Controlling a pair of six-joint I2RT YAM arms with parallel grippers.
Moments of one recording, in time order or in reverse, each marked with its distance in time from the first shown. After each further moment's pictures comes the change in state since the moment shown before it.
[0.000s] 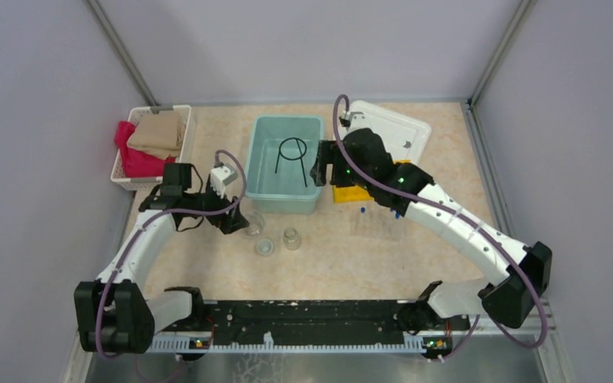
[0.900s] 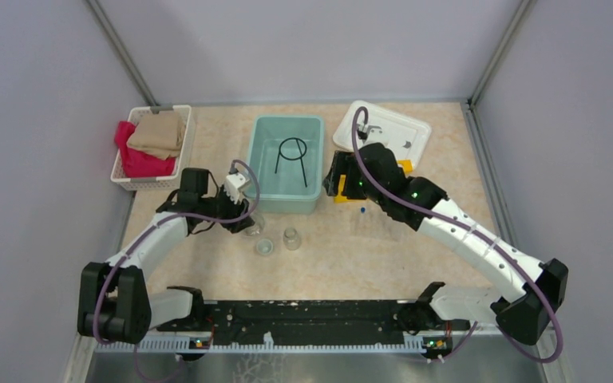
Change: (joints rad) left arm -0.142 0.068 -0.129 0.267 -0.121 -0.029; right arm 0.000 -0.150 -0.157 -0.040 0.064 0.108
